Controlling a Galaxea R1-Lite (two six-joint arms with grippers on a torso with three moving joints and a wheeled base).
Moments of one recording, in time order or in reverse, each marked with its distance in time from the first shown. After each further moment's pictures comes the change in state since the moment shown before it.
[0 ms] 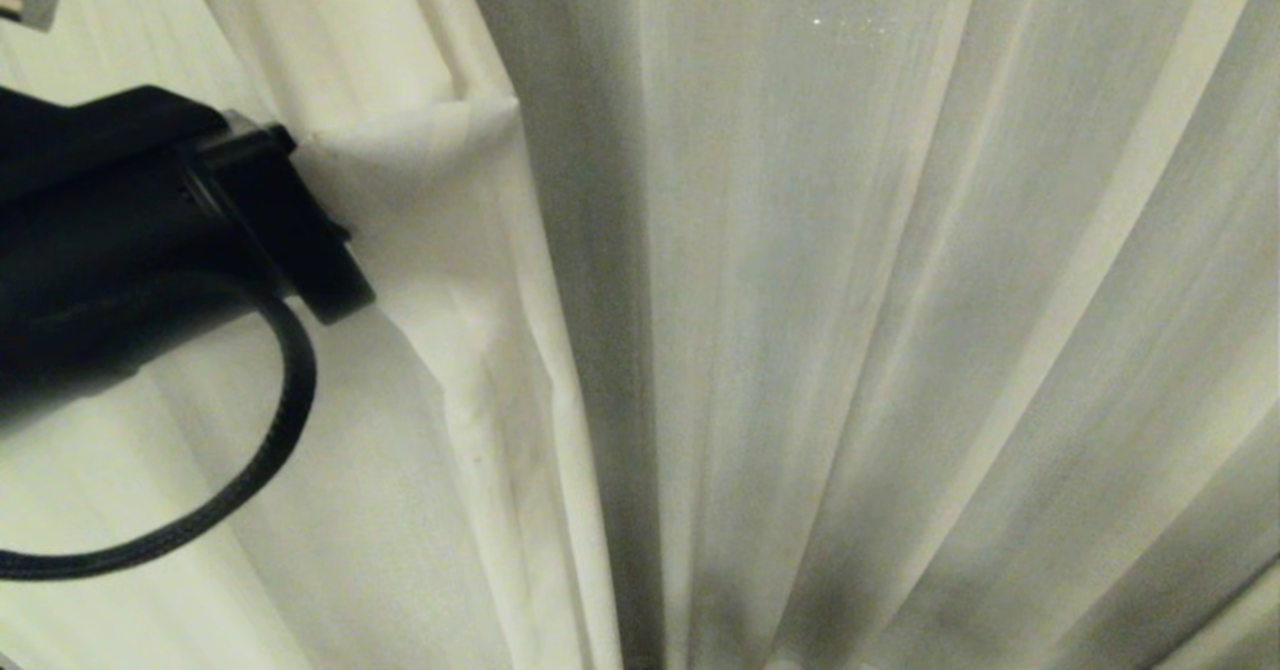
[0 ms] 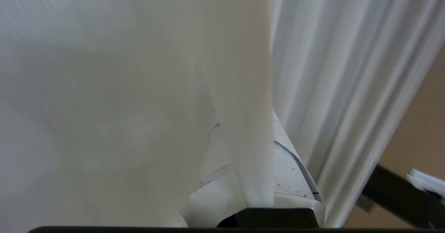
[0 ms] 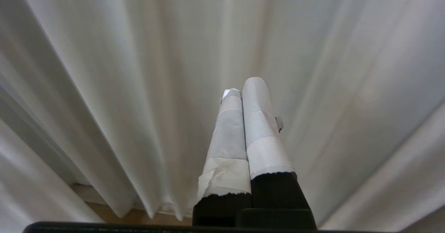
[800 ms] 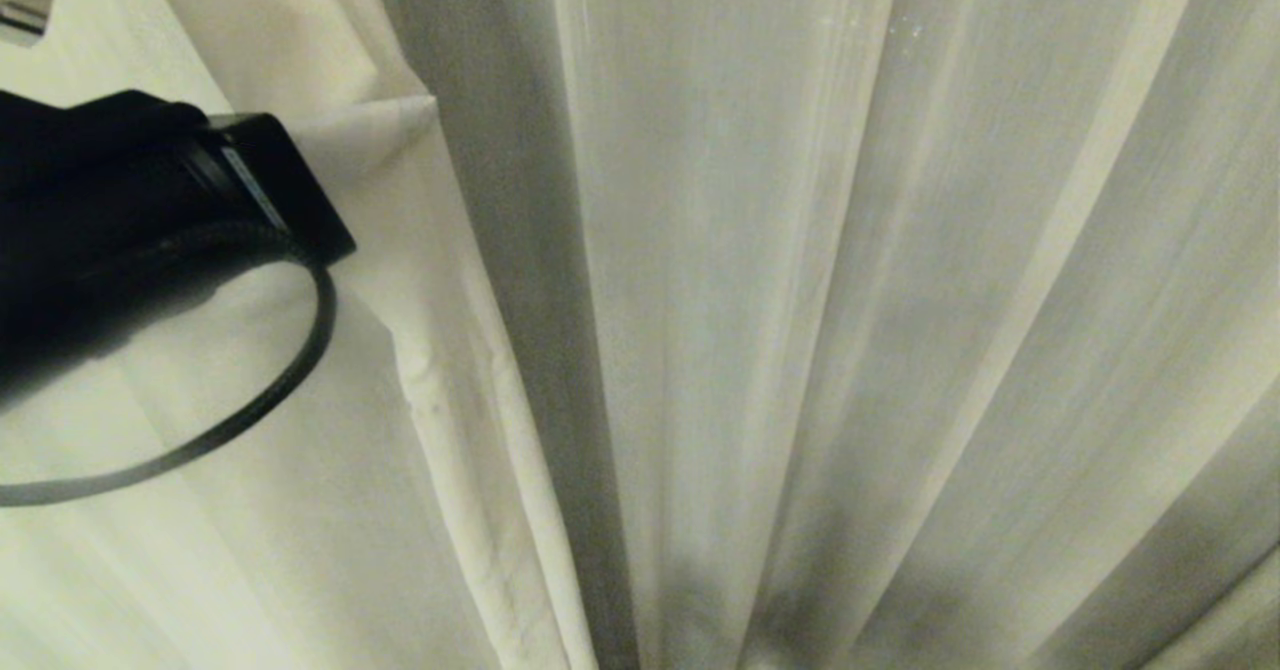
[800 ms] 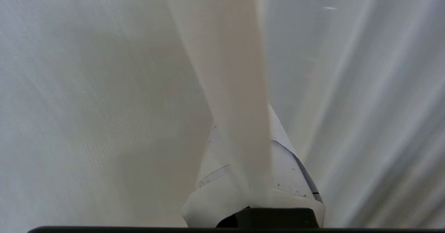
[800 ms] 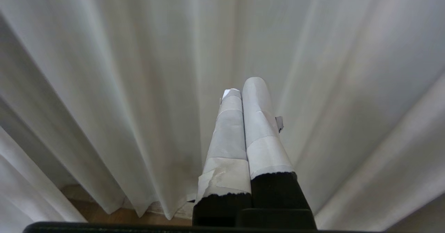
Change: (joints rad) left arm 0.129 0.003 0.002 0.009 0.163 -0.003; right arm 0.000 0.000 0.000 0.000 0.000 0.000
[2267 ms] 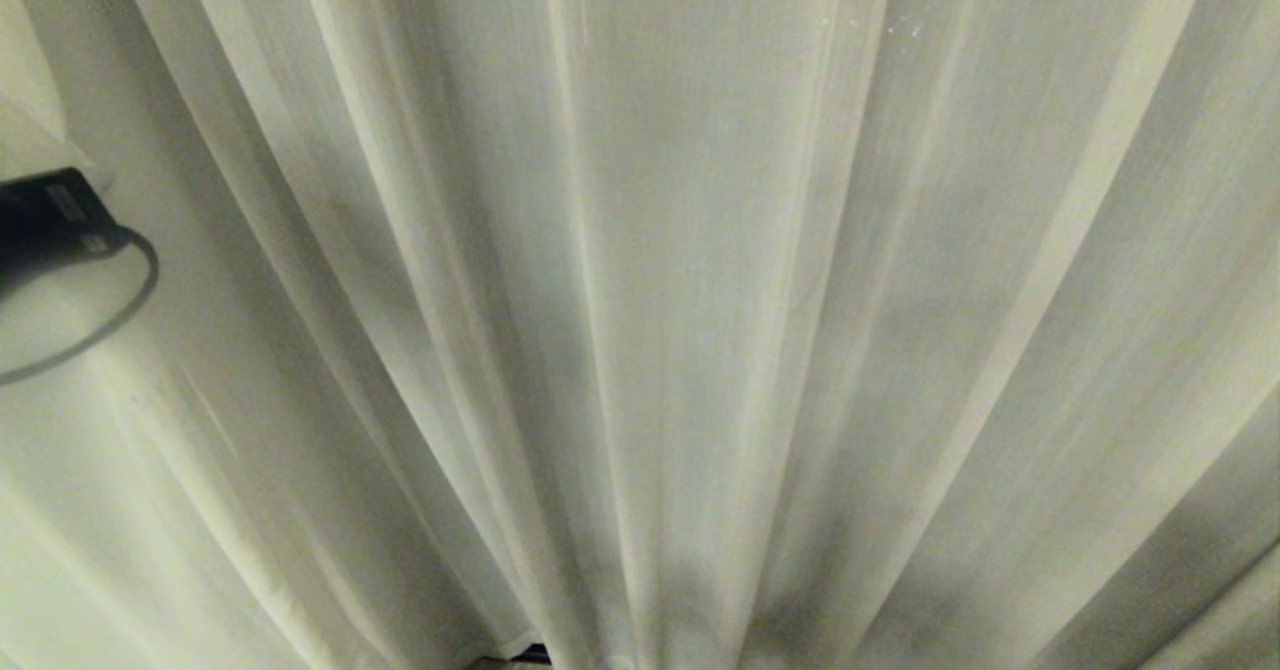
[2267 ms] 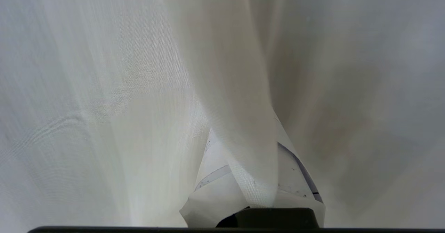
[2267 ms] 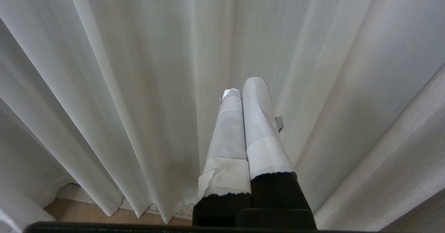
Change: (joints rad) left arm 0.758 0.102 0.034 -0.009 0.036 -0.005; right arm 0.000 0.000 0.000 0.000 0.000 0.000
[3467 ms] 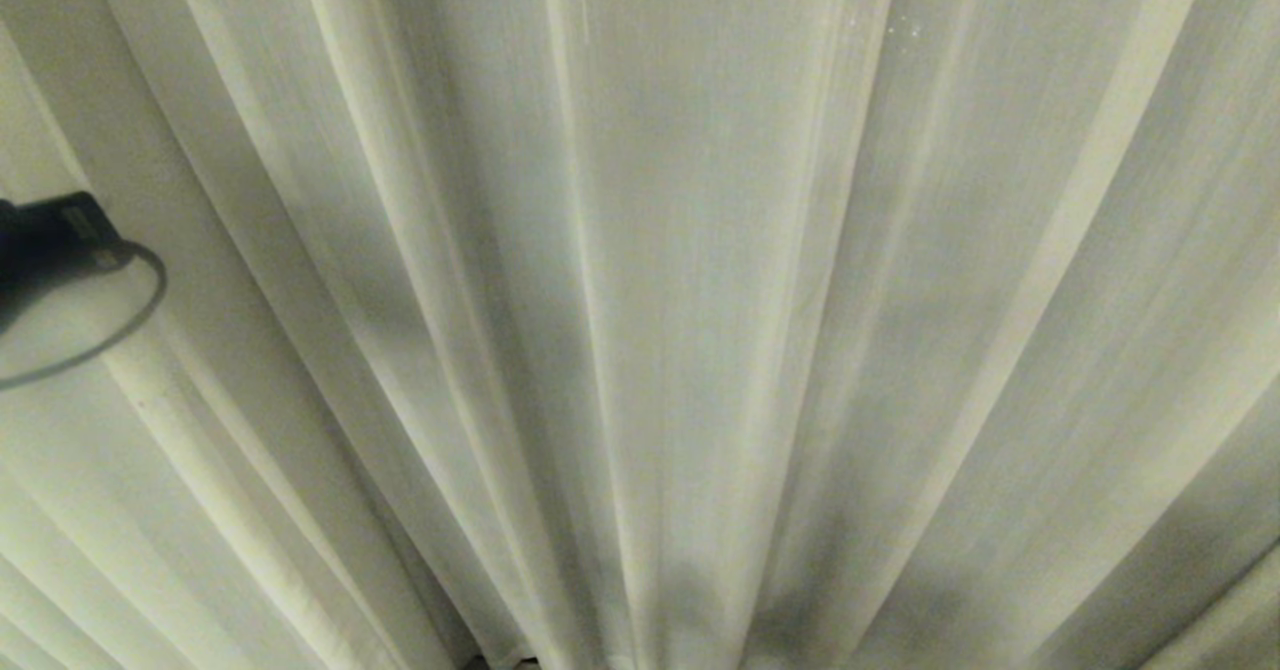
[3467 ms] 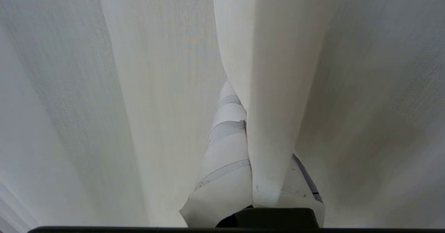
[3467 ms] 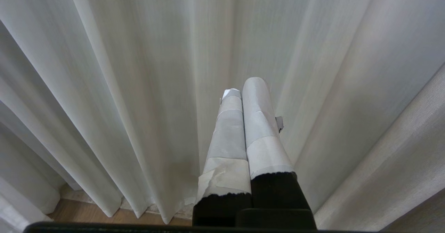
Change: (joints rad) left arm 0.066 0.104 0.002 -0.050 0.005 -0.003; right arm 0.000 0.000 0.000 0.000 0.000 -0.001
